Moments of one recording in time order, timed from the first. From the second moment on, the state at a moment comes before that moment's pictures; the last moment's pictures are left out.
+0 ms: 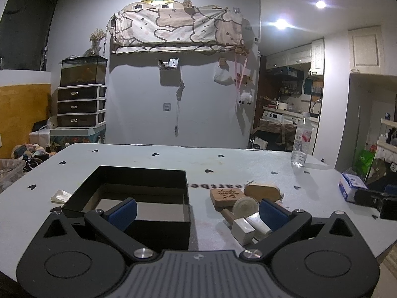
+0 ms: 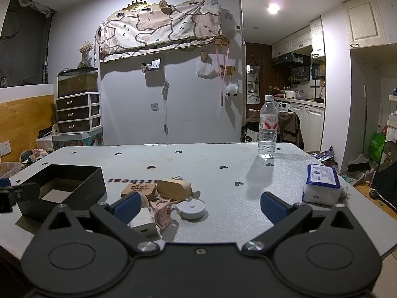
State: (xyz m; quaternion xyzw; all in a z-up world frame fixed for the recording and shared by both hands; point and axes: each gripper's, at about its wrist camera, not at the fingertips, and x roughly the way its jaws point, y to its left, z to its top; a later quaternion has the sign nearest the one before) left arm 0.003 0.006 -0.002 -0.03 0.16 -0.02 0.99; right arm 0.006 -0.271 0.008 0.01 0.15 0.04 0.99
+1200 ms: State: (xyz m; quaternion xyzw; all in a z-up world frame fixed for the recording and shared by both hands) left arm 0.058 0.173 -0.020 -0.07 0.21 0.13 0.97; right arm 0.068 -0.184 -0.050 0.00 0.19 0.20 0.96
